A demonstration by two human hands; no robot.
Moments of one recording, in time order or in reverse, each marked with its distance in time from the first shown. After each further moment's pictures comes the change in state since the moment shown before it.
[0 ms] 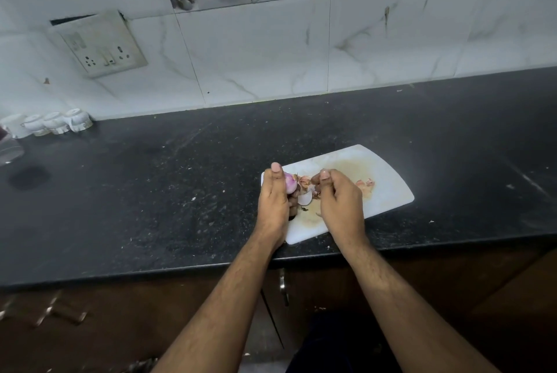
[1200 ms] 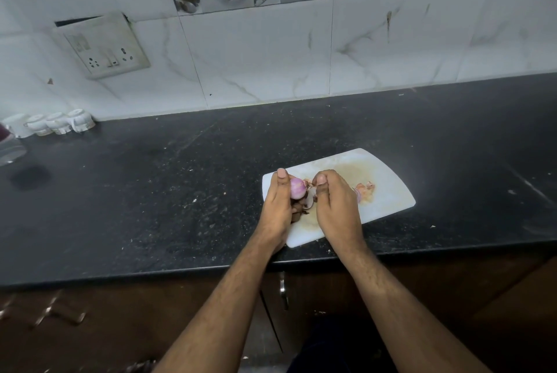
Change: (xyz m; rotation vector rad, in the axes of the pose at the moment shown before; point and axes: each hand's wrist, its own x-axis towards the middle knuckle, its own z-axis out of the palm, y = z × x) left_hand 0.005 -0.008 -0.002 0.097 -0.086 -0.023; right_hand 0.000 0.004 0.006 -0.087 -0.069 -0.097
